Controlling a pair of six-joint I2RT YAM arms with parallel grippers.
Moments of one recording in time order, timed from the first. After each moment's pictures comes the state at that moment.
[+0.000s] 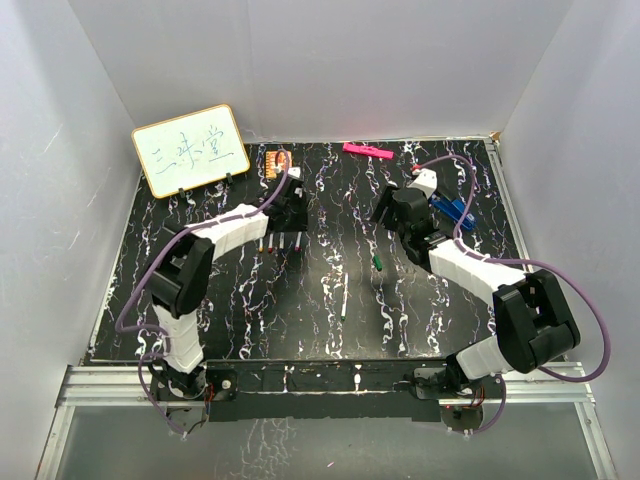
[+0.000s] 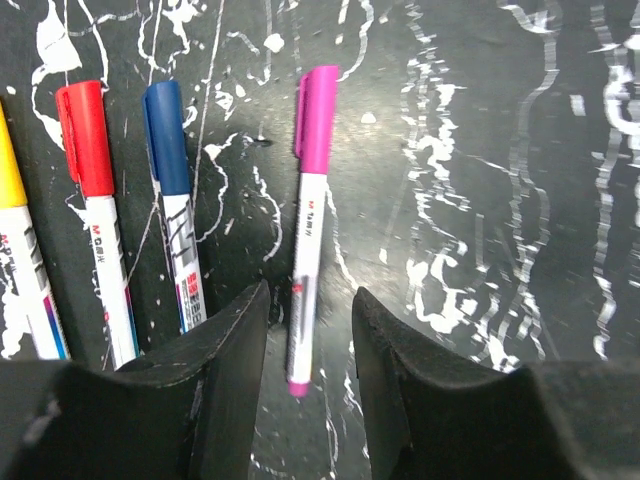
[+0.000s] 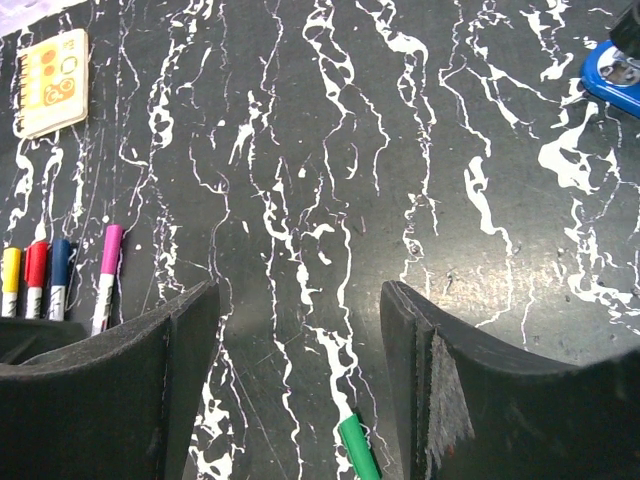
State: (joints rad) left arm -0.56 1.92 1.29 -0.26 -0.15 -0.45; right arm 0.41 1.43 0.82 0.15 0.33 0.53
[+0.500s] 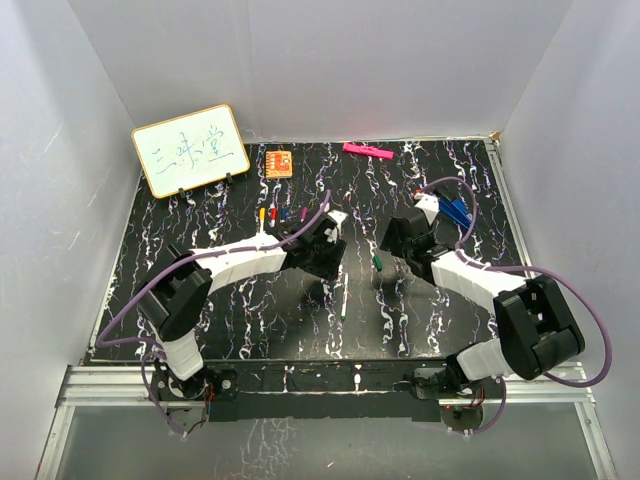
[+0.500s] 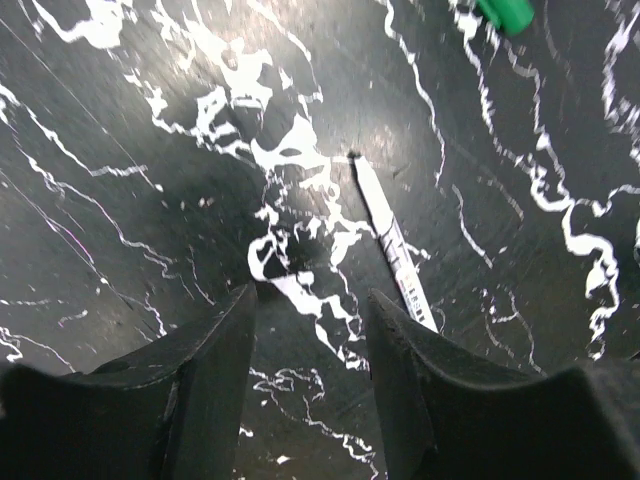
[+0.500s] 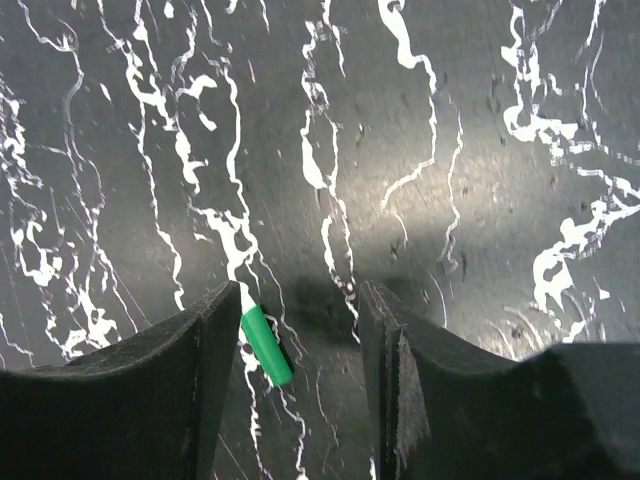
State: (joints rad) left arm -0.82 1.76 1.17 -0.37 0.02 -0.35; right arm 0.41 1.40 0.70 -0.01 0.34 0.58
